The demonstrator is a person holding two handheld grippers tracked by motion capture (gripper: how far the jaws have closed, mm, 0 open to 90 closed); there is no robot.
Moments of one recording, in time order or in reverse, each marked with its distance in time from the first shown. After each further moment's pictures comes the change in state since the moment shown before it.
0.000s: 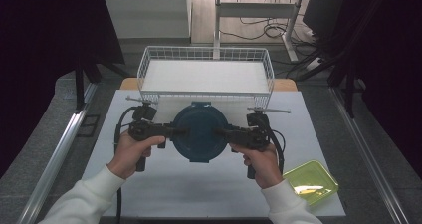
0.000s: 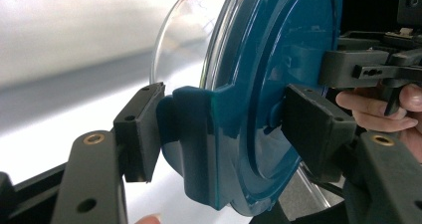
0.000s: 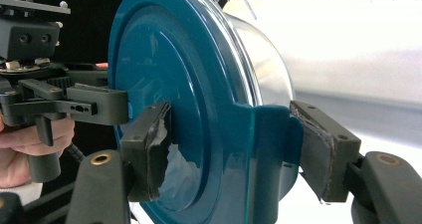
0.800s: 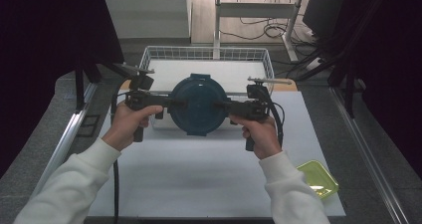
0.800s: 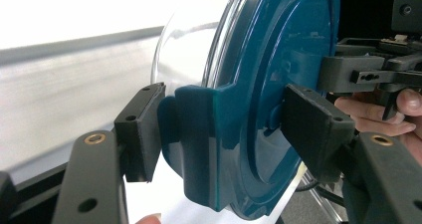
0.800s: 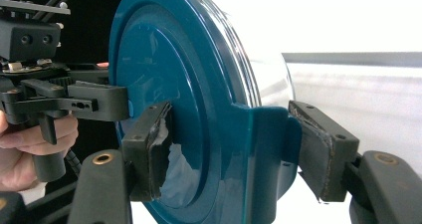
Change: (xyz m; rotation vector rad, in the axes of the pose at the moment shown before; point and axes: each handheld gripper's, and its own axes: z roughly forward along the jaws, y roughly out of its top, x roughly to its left) left arm 0.003 0.064 -0.017 -0.032 0.014 0.034; right arm 0.004 0.062 0.007 -0.040 0.027 -0.006
